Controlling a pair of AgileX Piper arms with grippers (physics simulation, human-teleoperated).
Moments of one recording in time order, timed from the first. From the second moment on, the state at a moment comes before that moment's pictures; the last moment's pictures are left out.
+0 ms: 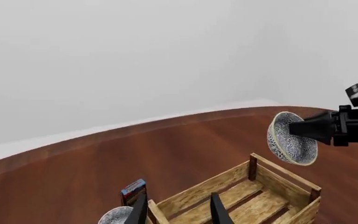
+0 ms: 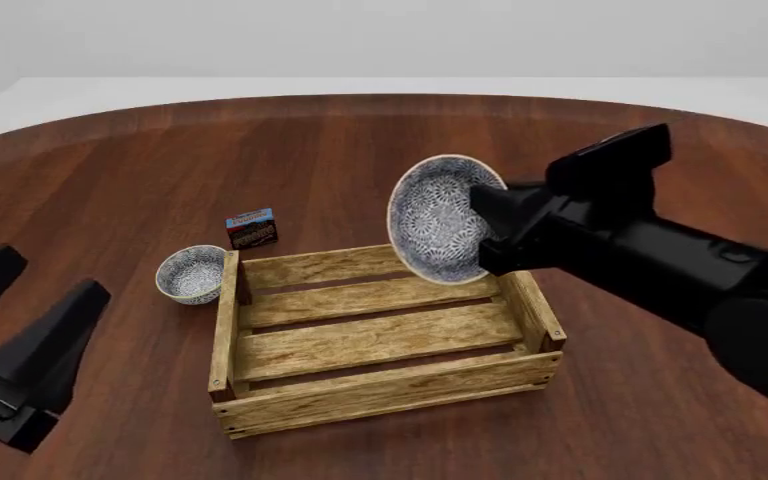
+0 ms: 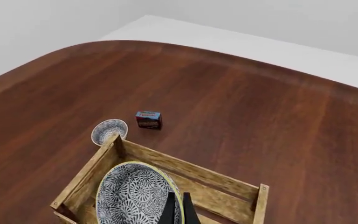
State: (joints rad) left arm -0.40 0.27 -0.25 -0.10 0.03; right arm 0.61 1.11 -0.73 -0.06 0.07
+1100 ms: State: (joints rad) left arm -0.73 1.00 -0.51 -0.48 0.00; right arm 0.62 1.14 -0.74 -0.07 0.09
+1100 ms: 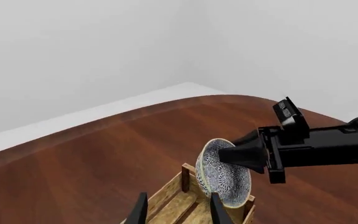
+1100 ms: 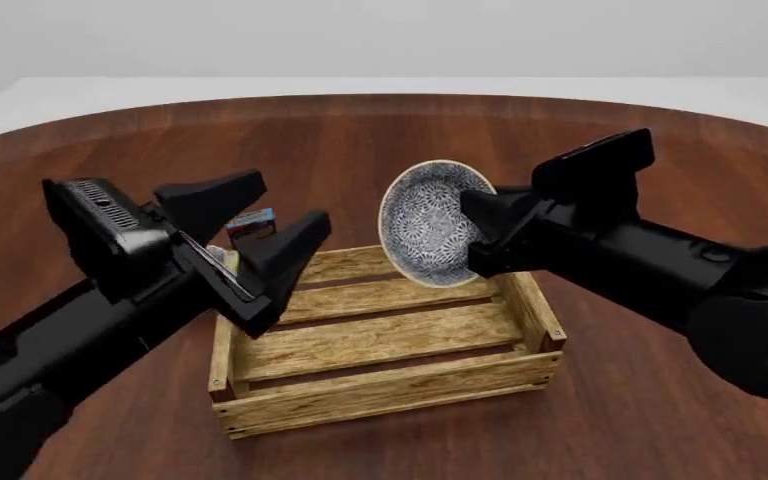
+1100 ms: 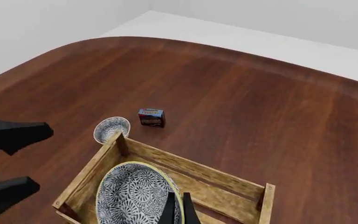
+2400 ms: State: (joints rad) left arm -0.79 1.42 -0.67 -0.63 -0.15; right arm 0.64 1.15 -0.74 -0.06 0.10
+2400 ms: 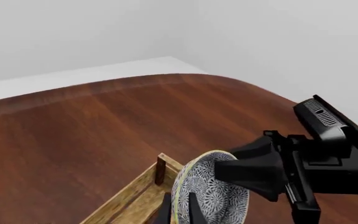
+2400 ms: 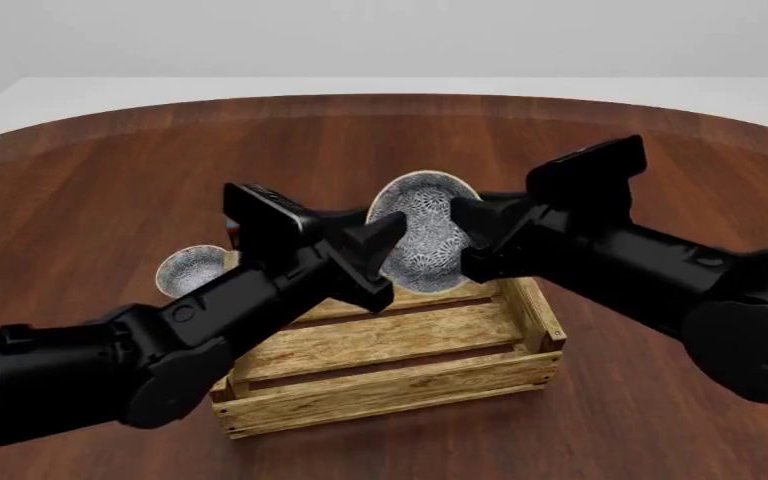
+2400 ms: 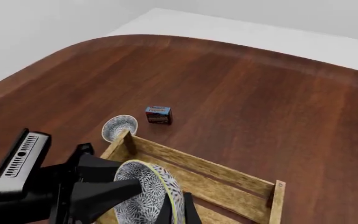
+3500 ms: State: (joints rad) left arm -0.69 1.54 -0.79 -0.61 -0.13; right arm 0.66 1.08 -0.73 -0.04 0.10
